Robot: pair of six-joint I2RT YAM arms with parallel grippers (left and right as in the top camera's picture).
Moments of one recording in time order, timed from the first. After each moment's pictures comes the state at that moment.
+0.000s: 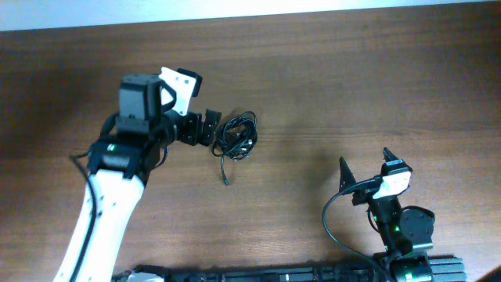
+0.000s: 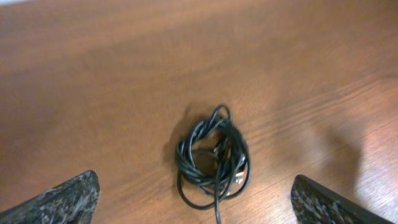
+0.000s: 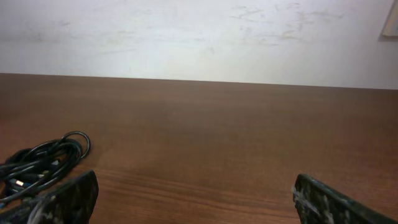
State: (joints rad) left arm -0.20 1.32 1.17 -0.66 0.26 0.10; right arm 0.06 0.03 0.01 -0.06 -0.12 0.03
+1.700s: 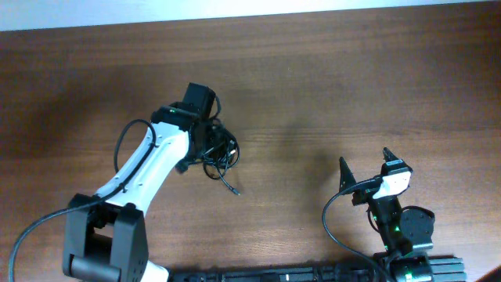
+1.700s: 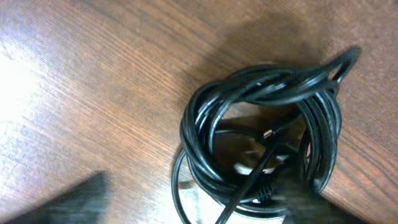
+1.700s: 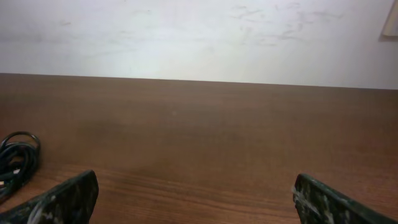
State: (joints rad) left arm -0.34 1.69 1.17 -0.90 -0.11 -0.93; right arm 0.06 0.03 0.01 -0.06 -0.12 0.03
